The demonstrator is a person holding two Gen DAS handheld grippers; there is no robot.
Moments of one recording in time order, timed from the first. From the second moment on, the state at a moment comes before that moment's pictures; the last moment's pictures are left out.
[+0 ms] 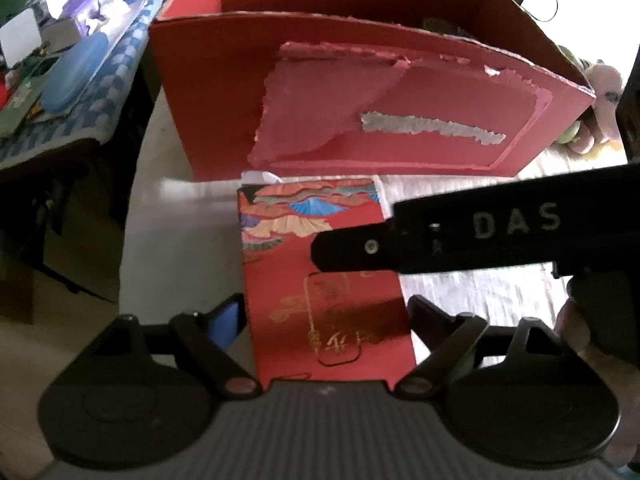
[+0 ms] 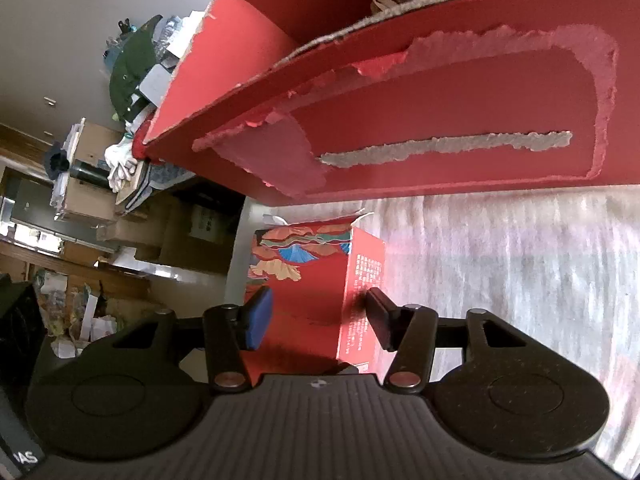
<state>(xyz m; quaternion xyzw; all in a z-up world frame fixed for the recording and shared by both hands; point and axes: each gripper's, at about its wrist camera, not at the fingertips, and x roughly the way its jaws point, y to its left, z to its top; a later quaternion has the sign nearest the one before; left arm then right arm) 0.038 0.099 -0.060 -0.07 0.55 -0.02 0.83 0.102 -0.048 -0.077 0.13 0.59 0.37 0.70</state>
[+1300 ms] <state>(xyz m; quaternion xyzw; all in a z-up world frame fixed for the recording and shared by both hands) 0.069 -0.033 -0.035 0.05 0.56 -0.16 0.81 0.118 -0.175 -0.057 0.18 0.60 0.27 0.73</state>
